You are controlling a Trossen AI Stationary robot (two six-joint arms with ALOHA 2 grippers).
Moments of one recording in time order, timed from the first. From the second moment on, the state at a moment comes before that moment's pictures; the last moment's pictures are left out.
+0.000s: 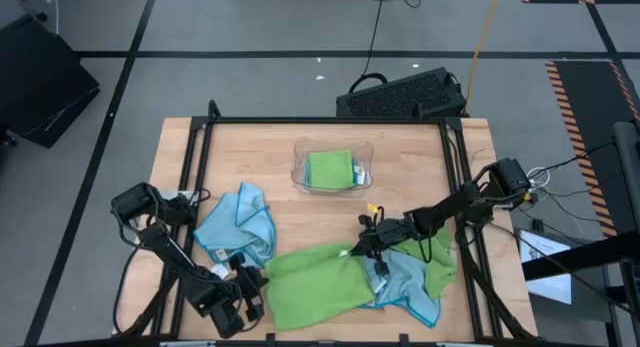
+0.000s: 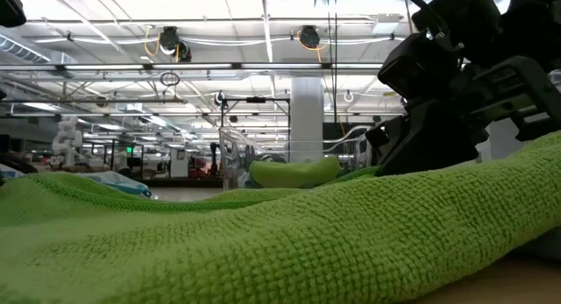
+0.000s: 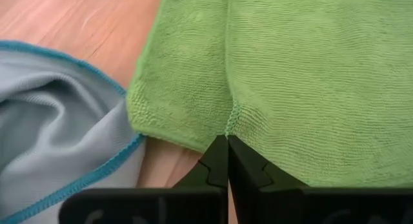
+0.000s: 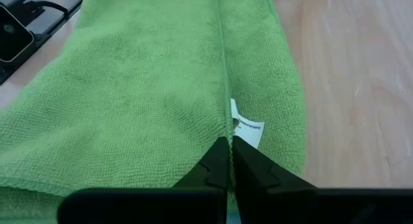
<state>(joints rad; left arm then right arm) -0.94 1.82 0.97 -0.49 -0.68 -1.29 0.29 1.72 0.48 0.66 -0.06 0.14</state>
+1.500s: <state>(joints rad) -0.88 1.82 1.17 -0.99 -0.70 -1.38 0.26 1.48 0.48 0.48 0.05 0.02</state>
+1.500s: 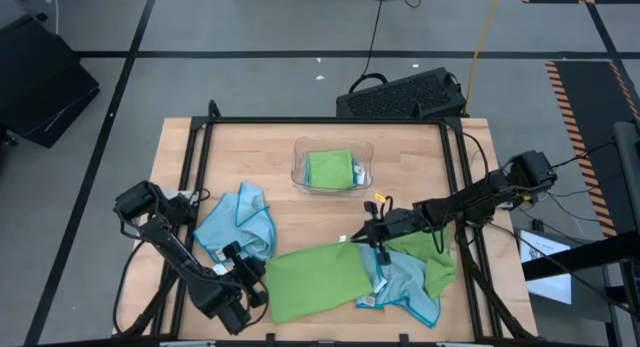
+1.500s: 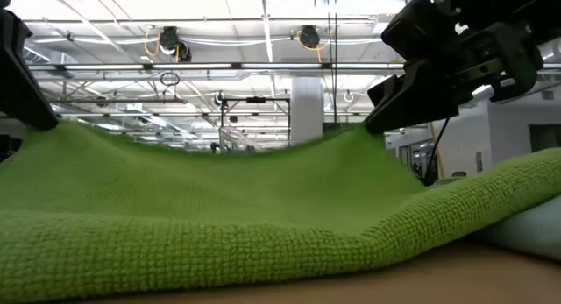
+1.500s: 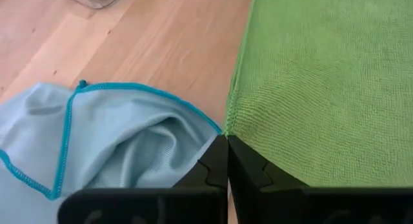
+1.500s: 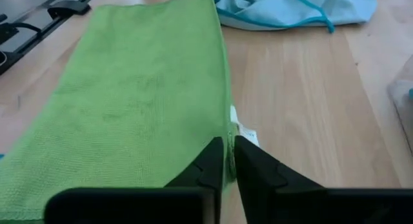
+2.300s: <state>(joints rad) -0.90 1.82 1.17 -0.89 -0.75 -1.45 0.50 1.48 0.48 0.48 0.11 0.17</state>
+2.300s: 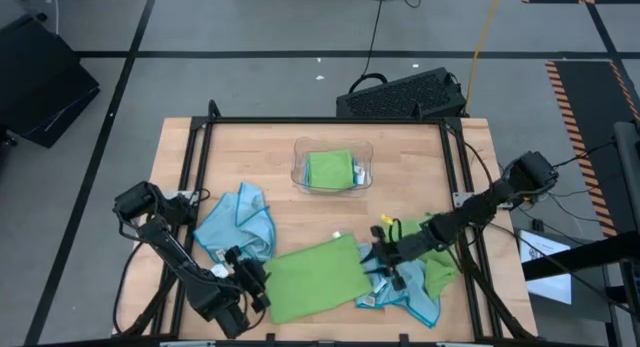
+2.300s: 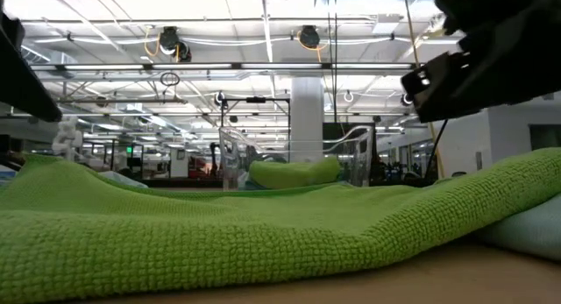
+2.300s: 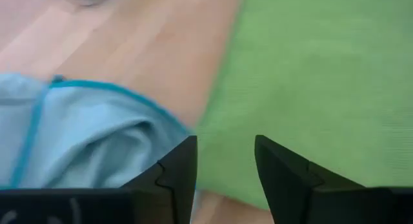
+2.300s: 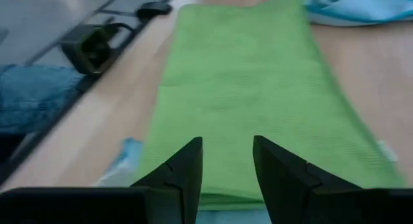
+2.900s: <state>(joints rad) -0.91 1.96 1.29 -0.47 -0.59 -0.89 0.70 1.48 0.48 0.48 0.40 0.40</state>
